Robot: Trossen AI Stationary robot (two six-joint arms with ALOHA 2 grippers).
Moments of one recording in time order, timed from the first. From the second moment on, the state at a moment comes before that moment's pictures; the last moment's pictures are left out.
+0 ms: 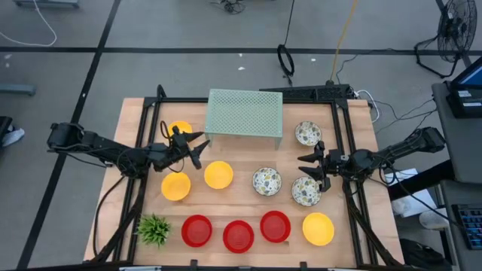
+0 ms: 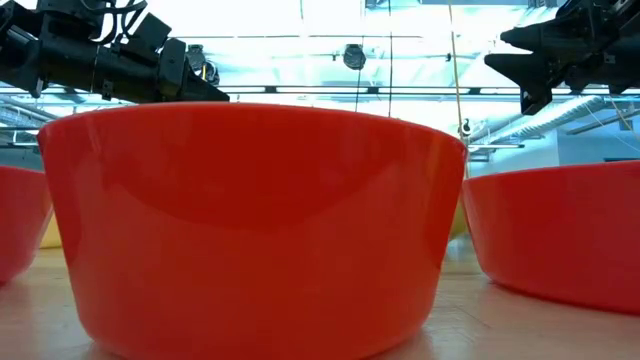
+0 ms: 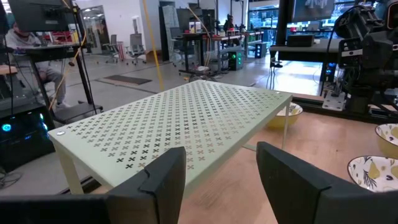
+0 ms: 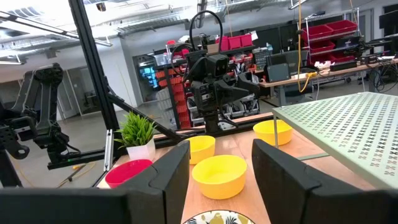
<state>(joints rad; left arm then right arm) -0.07 1.06 0.20 0.83 -0.65 0.00 0.32 0.47 0.01 0.62 0.36 0.15</state>
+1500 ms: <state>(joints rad) -0.07 1.06 0.20 0.83 -0.65 -0.01 0.32 0.47 0.01 0.71 0.36 0.17</state>
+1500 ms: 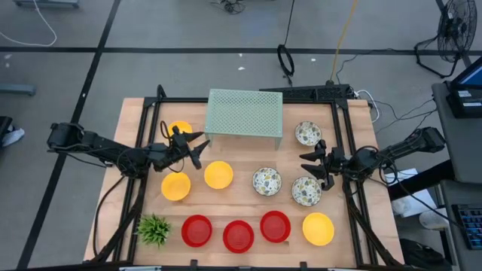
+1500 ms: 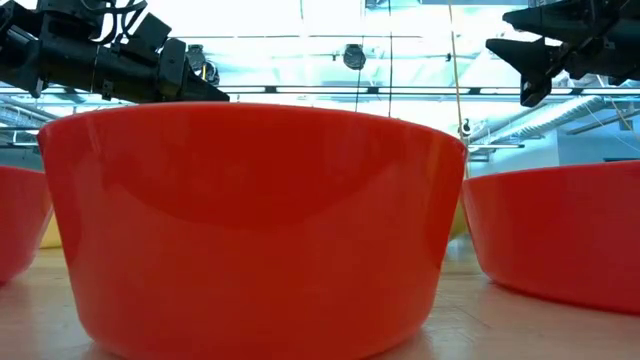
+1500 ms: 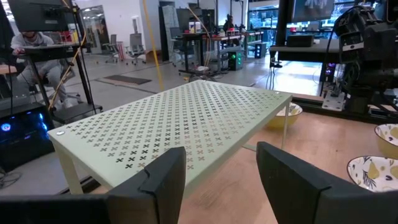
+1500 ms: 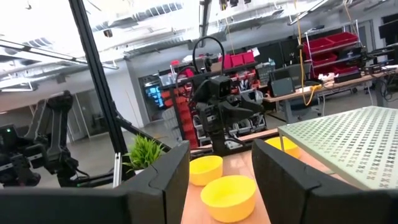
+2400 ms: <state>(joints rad) -0.07 1.06 0.32 0.94 -0.60 0.05 0.32 0.62 0.23 0.36 0.76 -0.07</state>
